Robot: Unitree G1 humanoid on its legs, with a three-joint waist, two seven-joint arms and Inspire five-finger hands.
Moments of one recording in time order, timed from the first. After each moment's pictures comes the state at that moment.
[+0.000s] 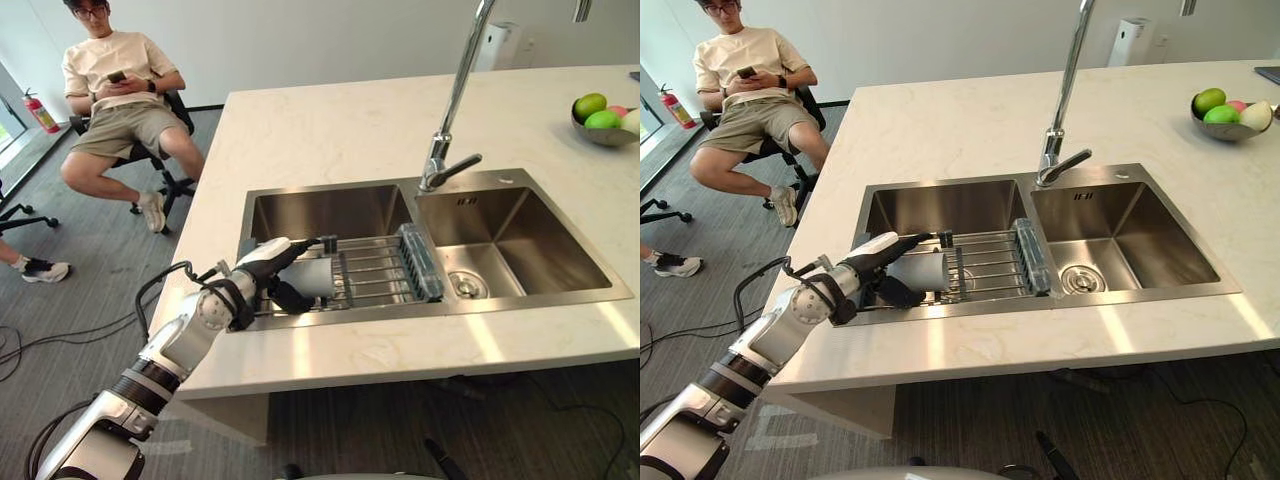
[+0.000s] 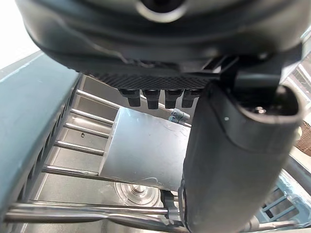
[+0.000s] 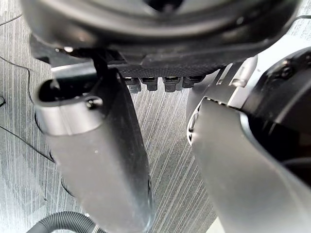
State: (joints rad) left arm -0.40 0.62 -0.44 0.16 0.28 0.07 -0.29; right arm 0.21 -0.07 -0.56 1.09 0.60 0.17 0.22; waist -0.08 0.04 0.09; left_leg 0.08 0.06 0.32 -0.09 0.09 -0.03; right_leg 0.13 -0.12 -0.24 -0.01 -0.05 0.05
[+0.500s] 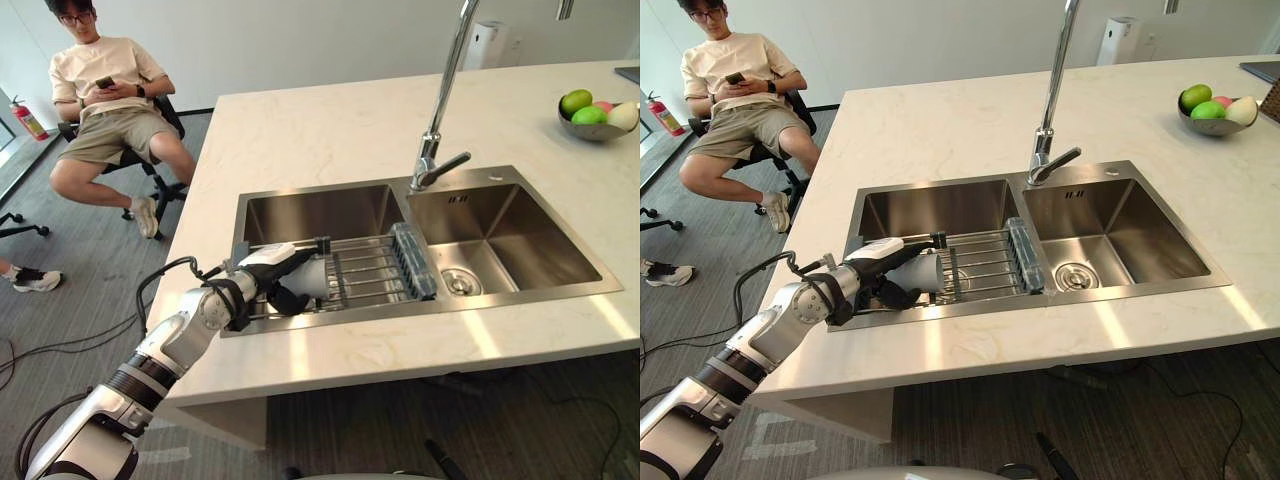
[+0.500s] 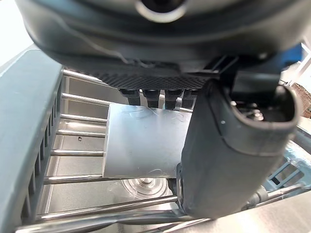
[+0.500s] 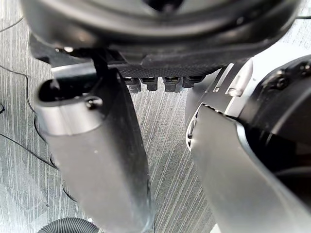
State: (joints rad) left arm -0.42 0.66 -0.49 0.16 0.38 0.02 -0.35; right arm 0.21 -0.08 -0.53 1.09 0.63 0.17 0.20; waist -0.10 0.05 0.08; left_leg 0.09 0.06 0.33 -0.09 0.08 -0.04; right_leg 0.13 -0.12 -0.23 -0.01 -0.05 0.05
